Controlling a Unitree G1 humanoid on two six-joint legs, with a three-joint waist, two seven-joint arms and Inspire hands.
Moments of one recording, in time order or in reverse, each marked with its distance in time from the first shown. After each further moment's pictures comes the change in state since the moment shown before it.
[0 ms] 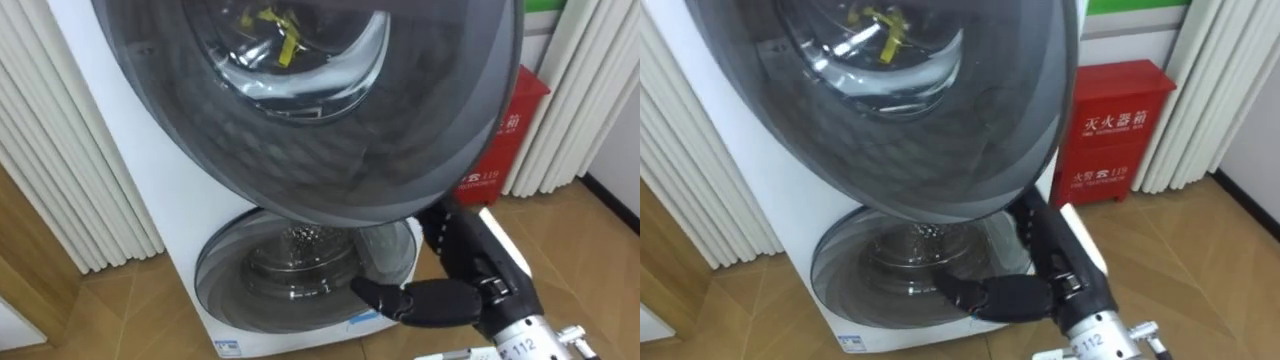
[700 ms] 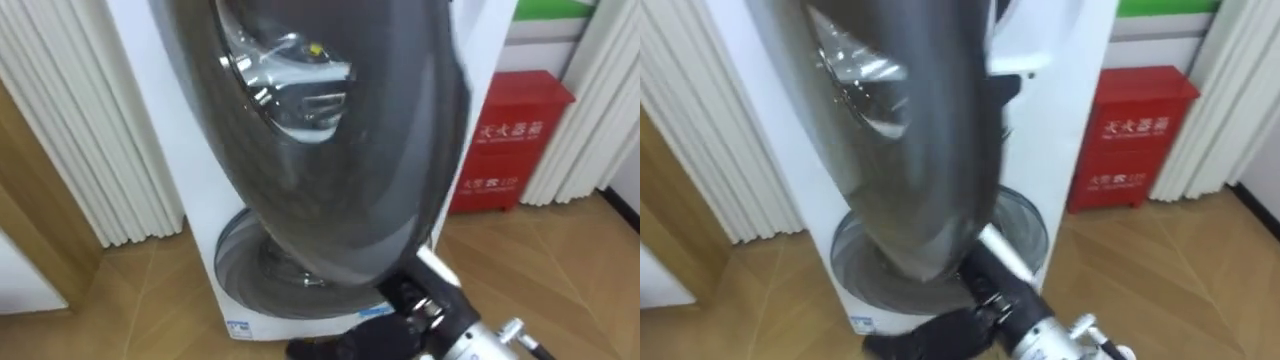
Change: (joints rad) left arm -0.028 -0.010 -0.080 0.028 0.001 -0.026 0.006; right arm -0.080 -0.009 0.168 -0.111 -0.127 0.128 0.163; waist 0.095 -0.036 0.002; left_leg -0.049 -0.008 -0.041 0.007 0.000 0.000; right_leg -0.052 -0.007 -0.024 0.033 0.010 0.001
